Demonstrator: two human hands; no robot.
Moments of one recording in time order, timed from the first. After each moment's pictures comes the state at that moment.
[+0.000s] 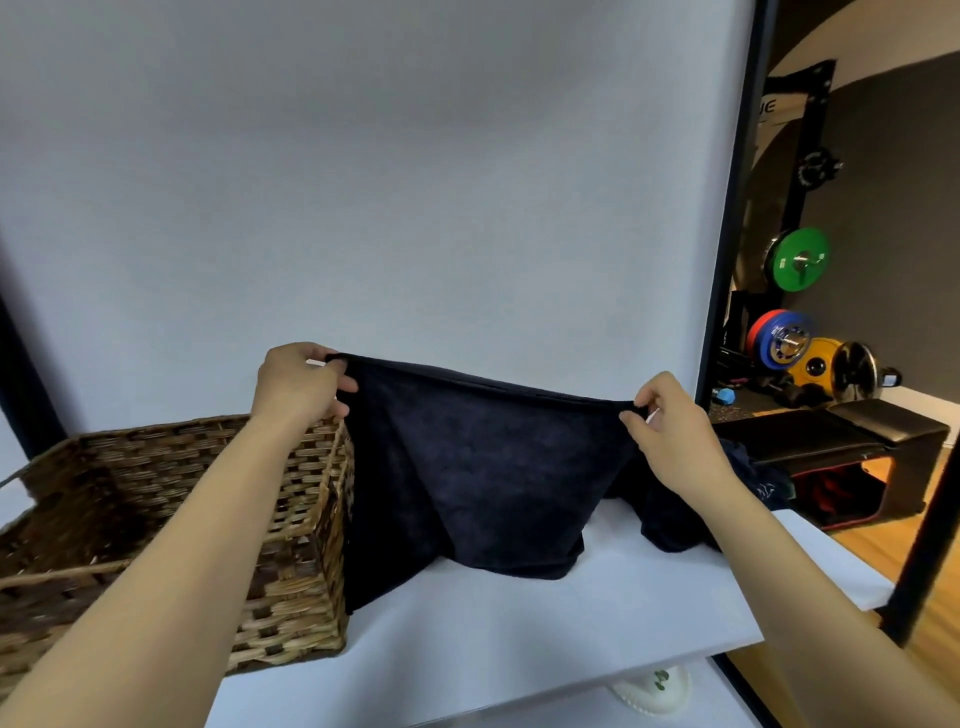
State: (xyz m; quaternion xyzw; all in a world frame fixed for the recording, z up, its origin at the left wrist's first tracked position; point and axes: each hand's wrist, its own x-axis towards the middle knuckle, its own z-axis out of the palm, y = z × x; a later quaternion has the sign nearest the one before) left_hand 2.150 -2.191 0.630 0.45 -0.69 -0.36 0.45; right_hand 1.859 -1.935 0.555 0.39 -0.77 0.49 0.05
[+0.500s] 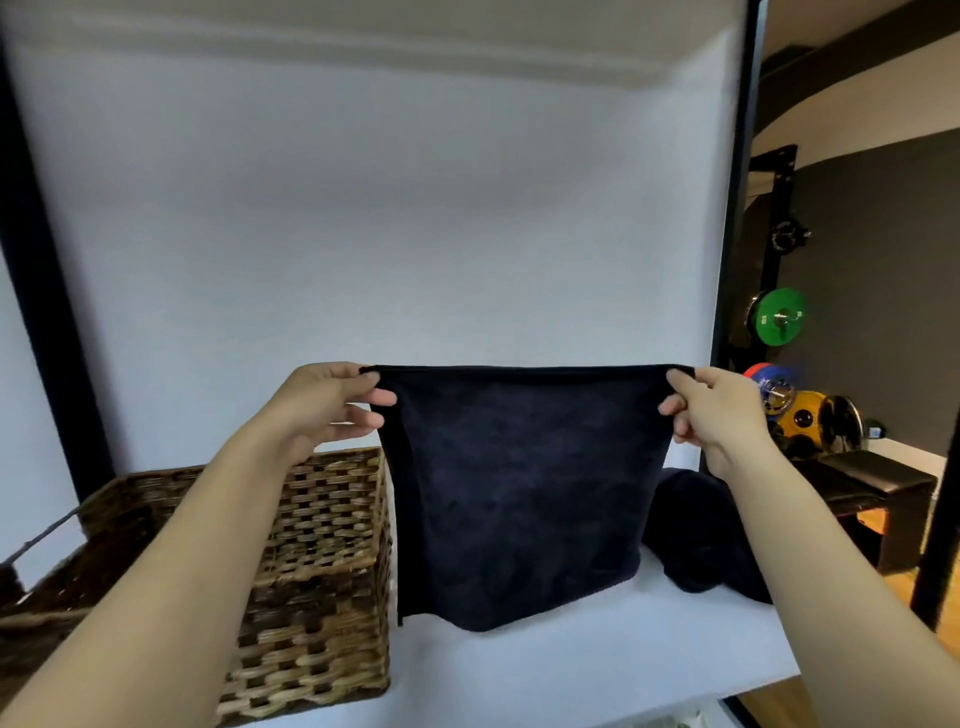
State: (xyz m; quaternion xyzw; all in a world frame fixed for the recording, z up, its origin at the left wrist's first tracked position) left_hand 2.213 -2.171 0.685 0.30 -0.69 -0.56 0.36; right_hand 1.902 -1.932 0.650 0.25 -0.64 0.72 -0.05
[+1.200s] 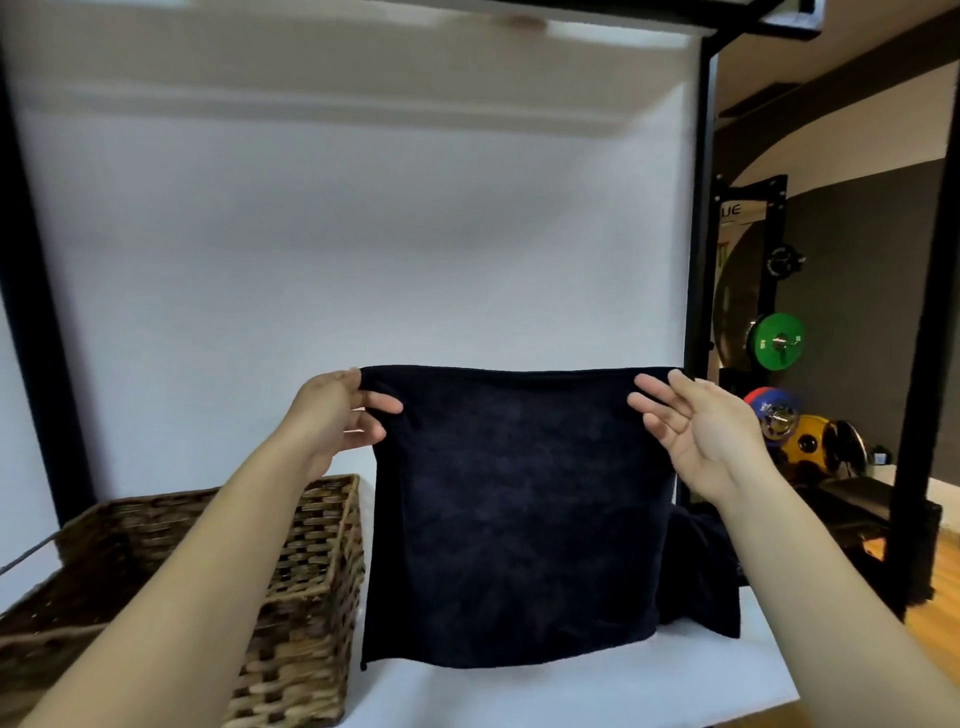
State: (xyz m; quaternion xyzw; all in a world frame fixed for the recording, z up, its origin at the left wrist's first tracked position) left_hand 2.177 -2.129 0.709 0.29 -0.65 -0.56 0.42; right_hand 1.909 -1.890 0.680 0.23 -0.41 0.86 -0.19
